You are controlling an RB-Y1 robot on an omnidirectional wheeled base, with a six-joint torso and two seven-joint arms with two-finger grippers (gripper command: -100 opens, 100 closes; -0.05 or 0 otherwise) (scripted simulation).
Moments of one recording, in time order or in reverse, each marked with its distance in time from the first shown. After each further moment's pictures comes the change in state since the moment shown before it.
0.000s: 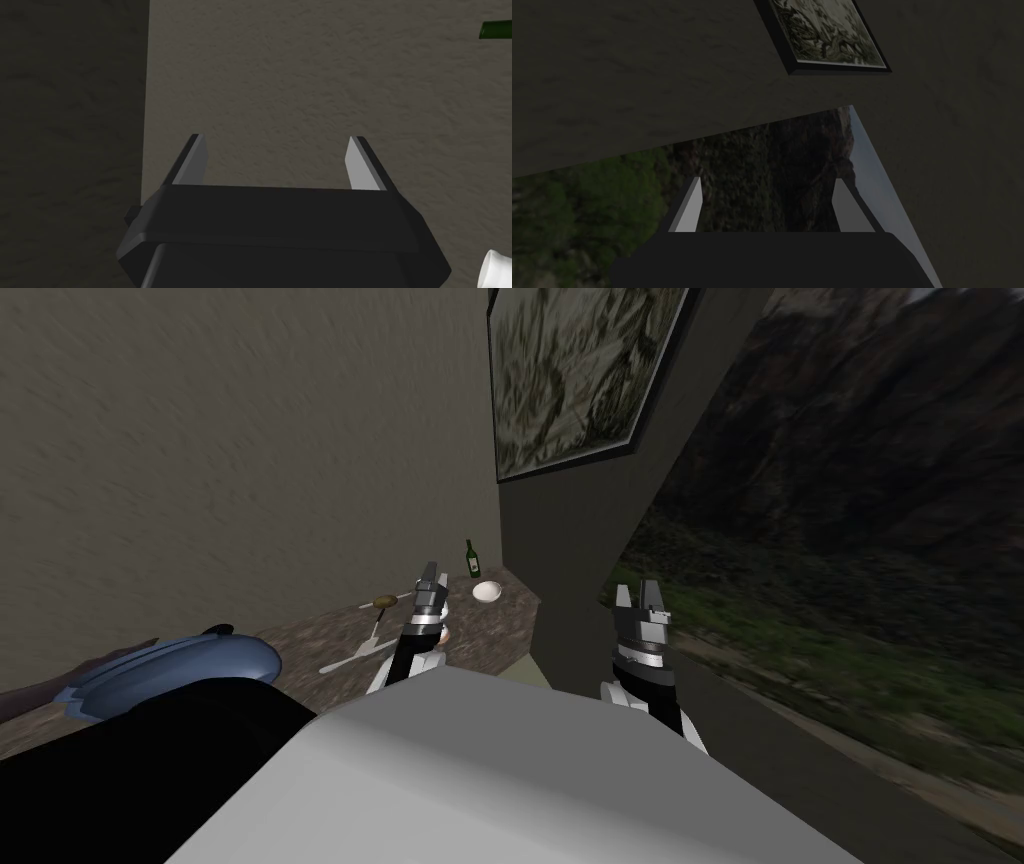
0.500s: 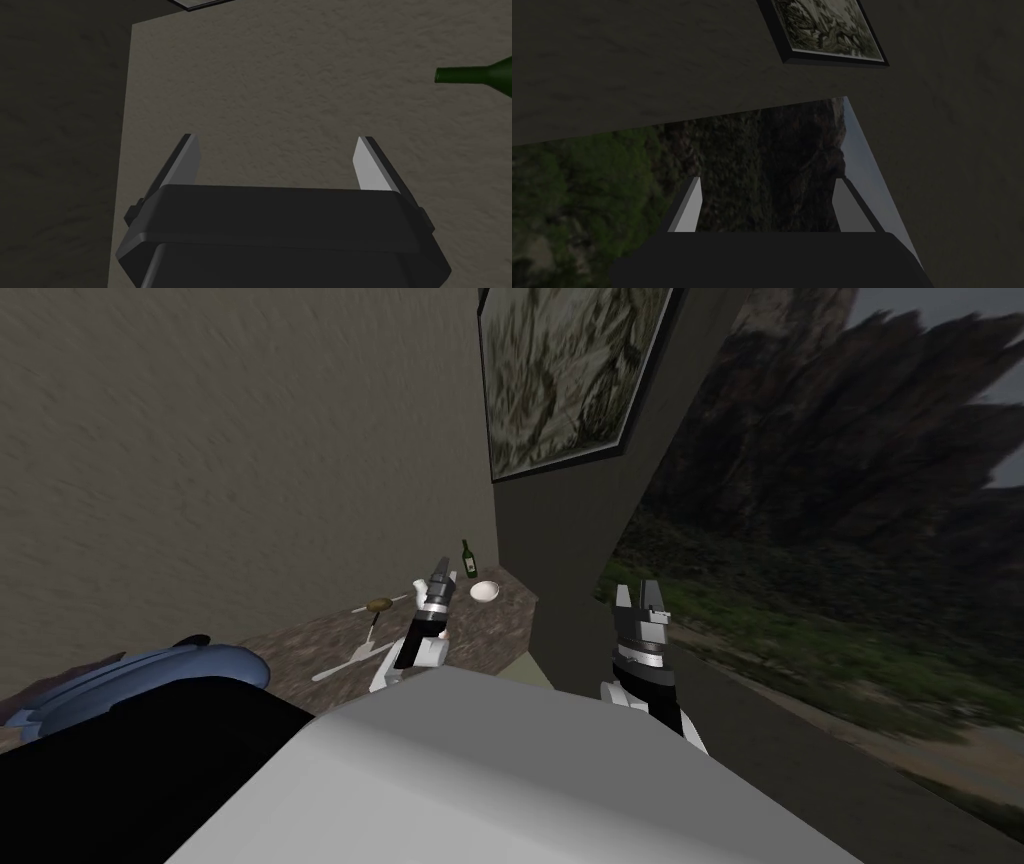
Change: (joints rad) left arm -0.147 0.103 0.019 0.088 0.025 0.132 0.008; right arm 0.000 0.000 0.000 0.000 0.000 0.000 0.000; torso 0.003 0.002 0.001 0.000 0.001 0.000
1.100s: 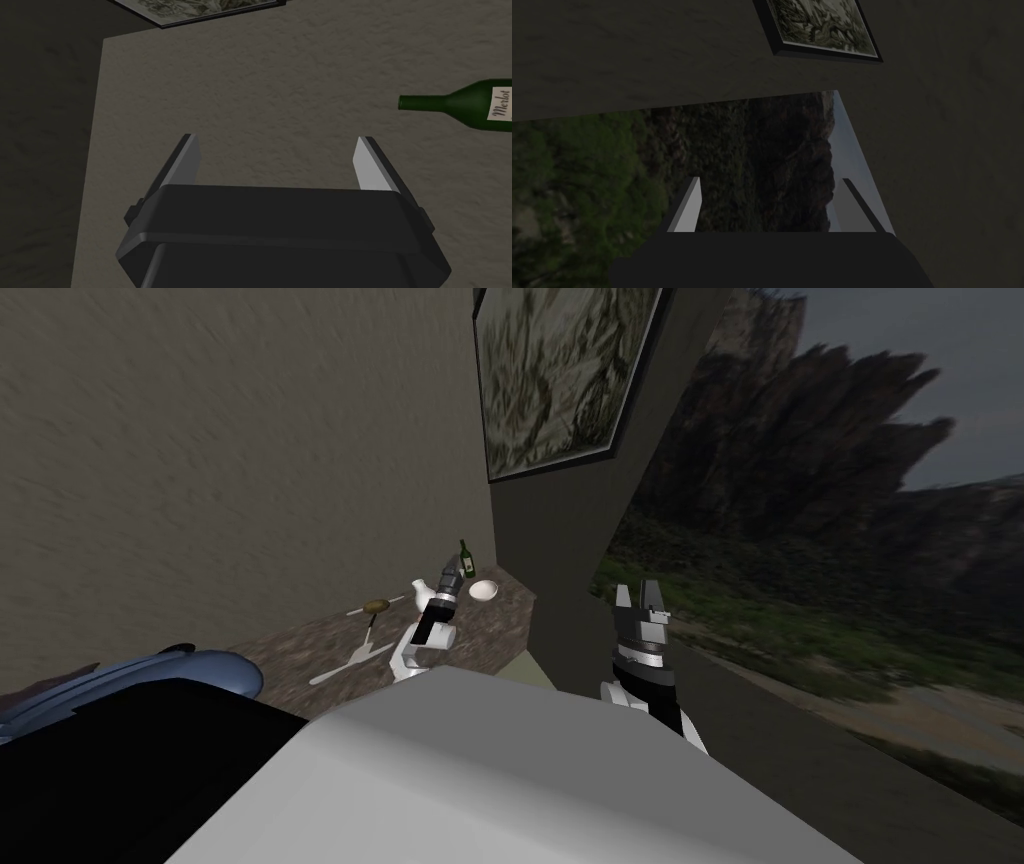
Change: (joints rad) left arm -0.168 0.032 0.010 0.122 0.019 0.119 0.003; right arm 0.000 0.000 0.000 0.000 0.000 0.000 0.000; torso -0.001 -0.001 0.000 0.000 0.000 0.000
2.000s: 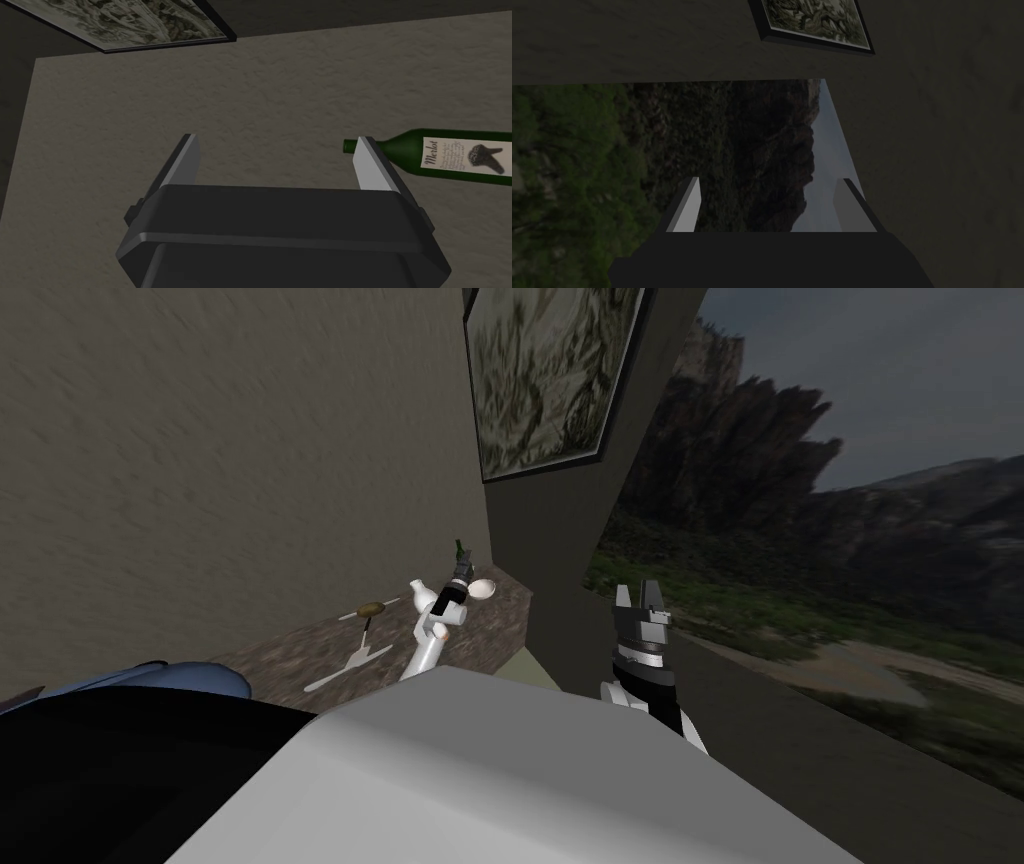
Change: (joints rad) left arm -0.268 0.024 0.016 0.205 0.035 0.206 0.017; right arm 0.000 0.000 0.000 0.000 0.000 0.000 0.000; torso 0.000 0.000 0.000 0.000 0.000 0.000
